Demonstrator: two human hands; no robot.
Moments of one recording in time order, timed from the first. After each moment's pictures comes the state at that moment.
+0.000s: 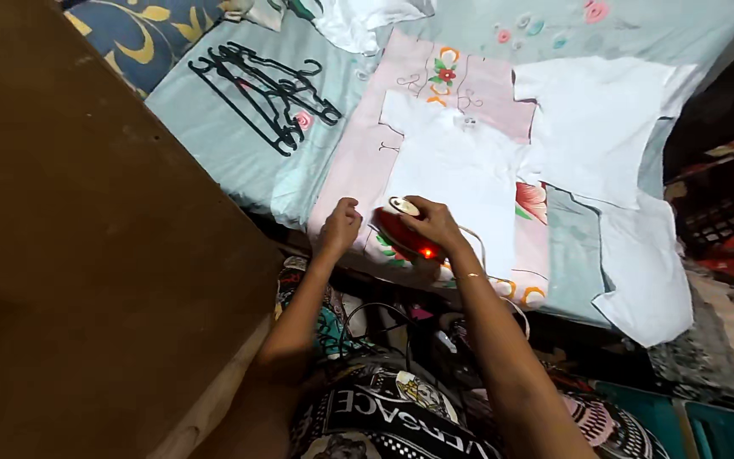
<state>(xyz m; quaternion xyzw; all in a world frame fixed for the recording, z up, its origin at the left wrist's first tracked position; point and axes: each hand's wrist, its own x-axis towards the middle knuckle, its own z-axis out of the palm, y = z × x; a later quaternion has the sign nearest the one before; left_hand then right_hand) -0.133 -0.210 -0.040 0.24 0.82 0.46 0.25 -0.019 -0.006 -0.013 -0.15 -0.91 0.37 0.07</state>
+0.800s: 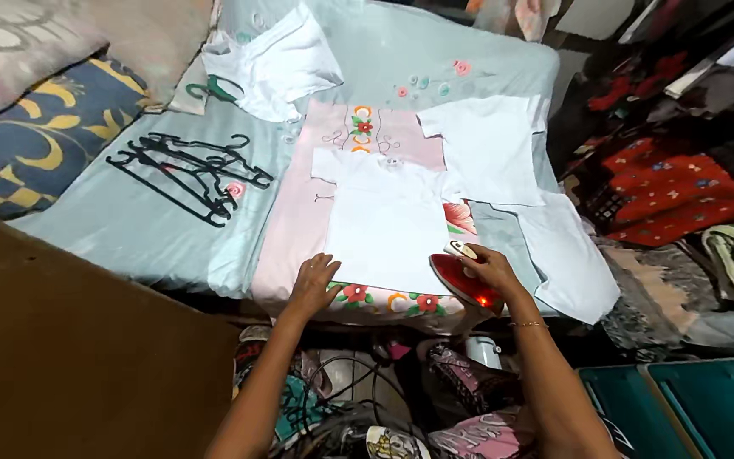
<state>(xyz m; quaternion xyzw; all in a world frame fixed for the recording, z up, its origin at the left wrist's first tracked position) -0.129 -0.169 -0.055 0.56 0.78 0.25 0.13 0.157 0.121 0.004 -0.41 -0.84 0.35 0.07</state>
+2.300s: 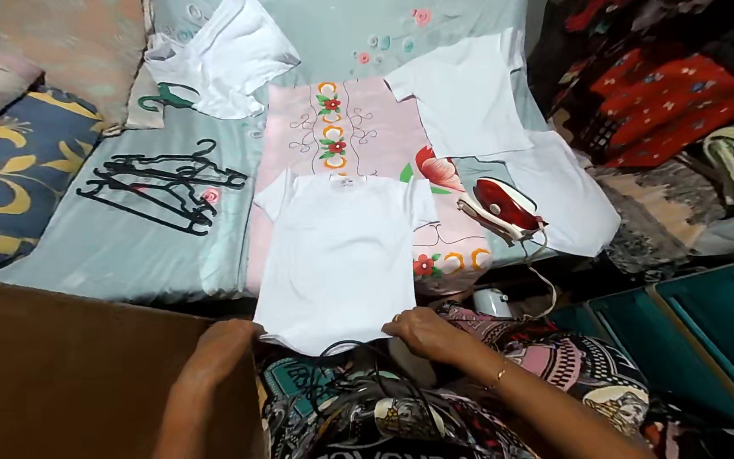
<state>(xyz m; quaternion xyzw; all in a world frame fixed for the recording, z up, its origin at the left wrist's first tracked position) -0.124 -0.272 0.071 0.41 0.81 -0.20 0.37 0.143 -0.076 0.010 -0.07 -0.92 0.32 -0.23</state>
